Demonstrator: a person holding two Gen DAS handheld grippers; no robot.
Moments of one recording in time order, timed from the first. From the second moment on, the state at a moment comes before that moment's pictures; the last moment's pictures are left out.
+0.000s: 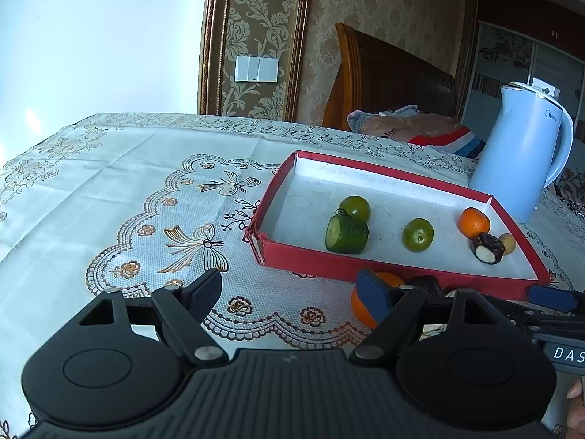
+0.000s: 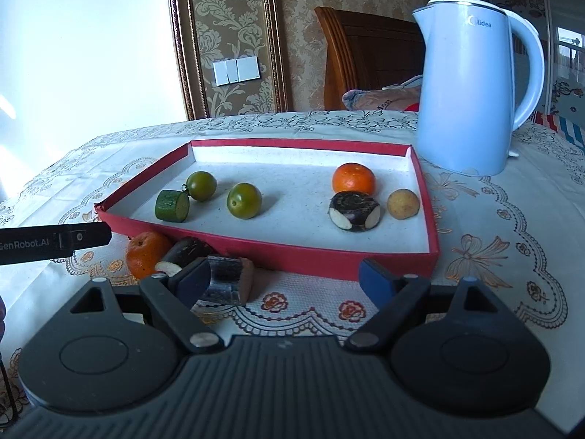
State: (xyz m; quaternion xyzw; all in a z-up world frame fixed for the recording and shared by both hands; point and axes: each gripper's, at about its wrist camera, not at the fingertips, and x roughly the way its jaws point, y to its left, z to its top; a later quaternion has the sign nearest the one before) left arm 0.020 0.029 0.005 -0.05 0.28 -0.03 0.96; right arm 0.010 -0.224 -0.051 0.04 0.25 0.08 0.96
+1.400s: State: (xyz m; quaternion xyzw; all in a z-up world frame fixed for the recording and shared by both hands) left arm 0.002 0.009 0.003 -0.03 0.29 -0.11 0.95; right arm 0.006 -0.241 -0.053 0.05 0.26 0.06 0.96
